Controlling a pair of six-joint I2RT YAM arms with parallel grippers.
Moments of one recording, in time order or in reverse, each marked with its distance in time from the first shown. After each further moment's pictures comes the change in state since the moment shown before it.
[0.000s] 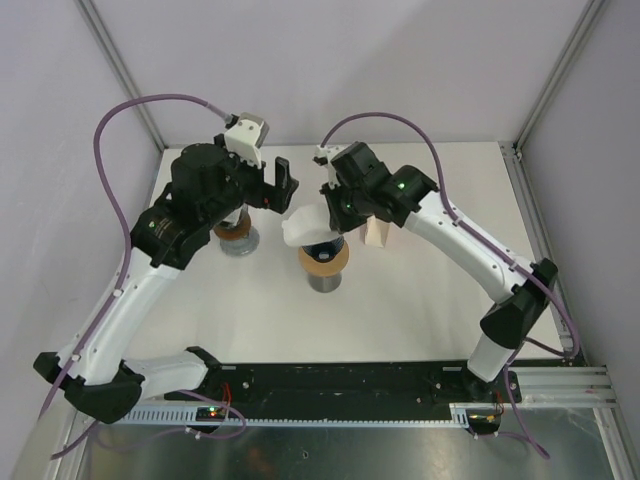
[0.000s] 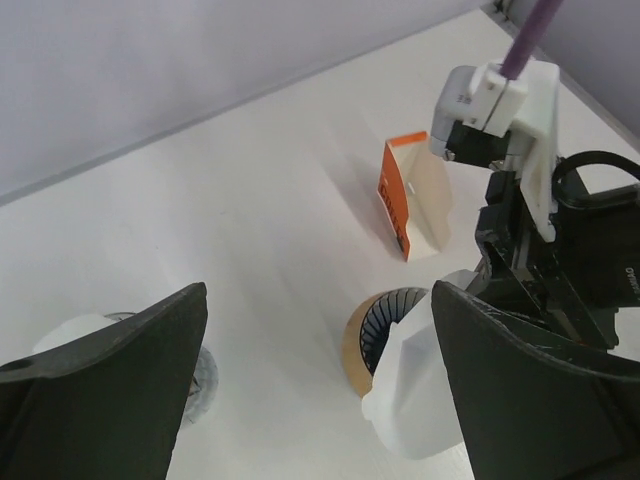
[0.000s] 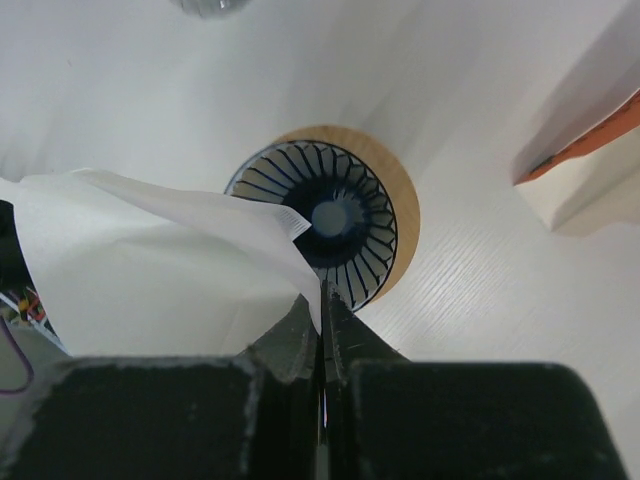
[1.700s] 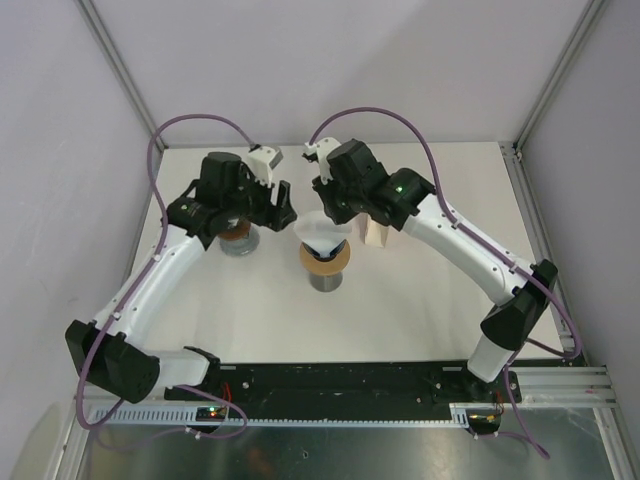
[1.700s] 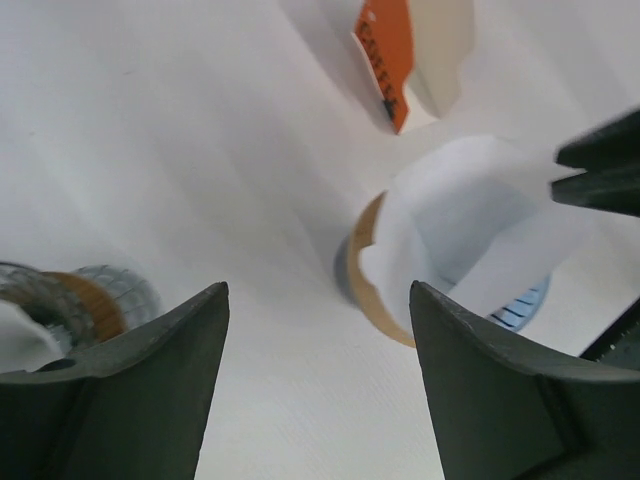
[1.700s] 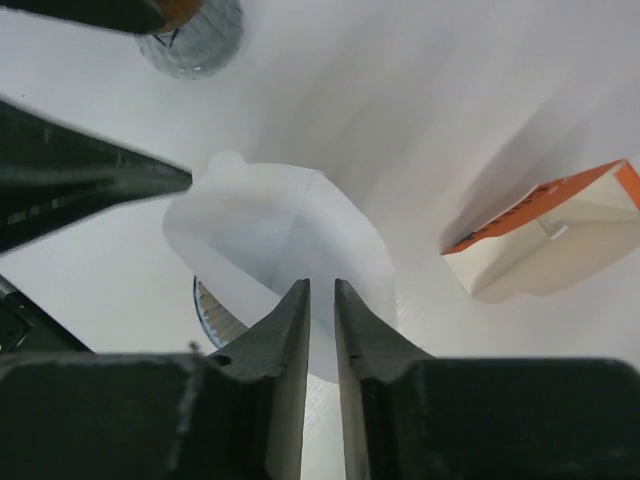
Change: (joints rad) left arm 0.202 0.122 -0.248 0.010 0.397 0.048; right arm 0.021 0.009 0.000 0.101 0.106 -0.170
